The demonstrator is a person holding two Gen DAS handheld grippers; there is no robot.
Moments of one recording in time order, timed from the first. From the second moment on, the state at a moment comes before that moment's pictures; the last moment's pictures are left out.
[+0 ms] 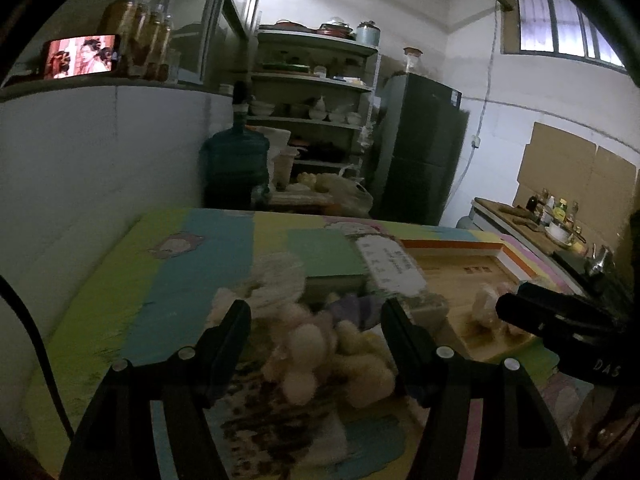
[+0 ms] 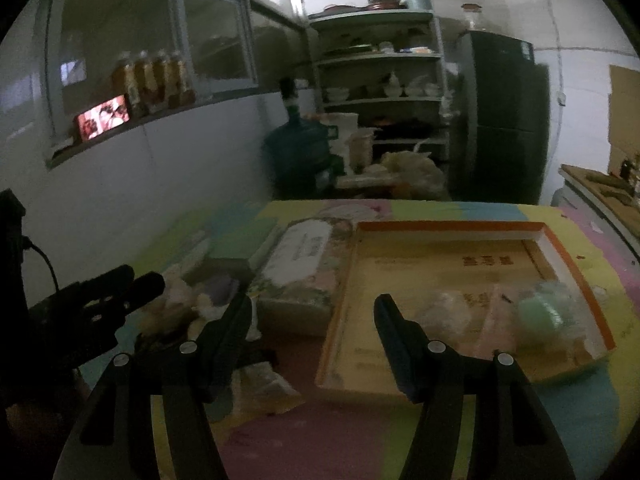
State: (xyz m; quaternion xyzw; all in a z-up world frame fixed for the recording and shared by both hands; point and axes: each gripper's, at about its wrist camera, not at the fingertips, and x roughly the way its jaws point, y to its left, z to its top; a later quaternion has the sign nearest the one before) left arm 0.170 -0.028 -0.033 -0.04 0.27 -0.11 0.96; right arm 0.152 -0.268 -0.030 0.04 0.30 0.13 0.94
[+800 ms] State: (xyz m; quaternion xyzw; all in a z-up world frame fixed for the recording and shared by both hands) left arm 0.152 0.002 -0.058 -0.03 0.26 -0.16 0.95; right arm 0.167 -0.217 -0.076 0.02 0.35 0.18 0.92
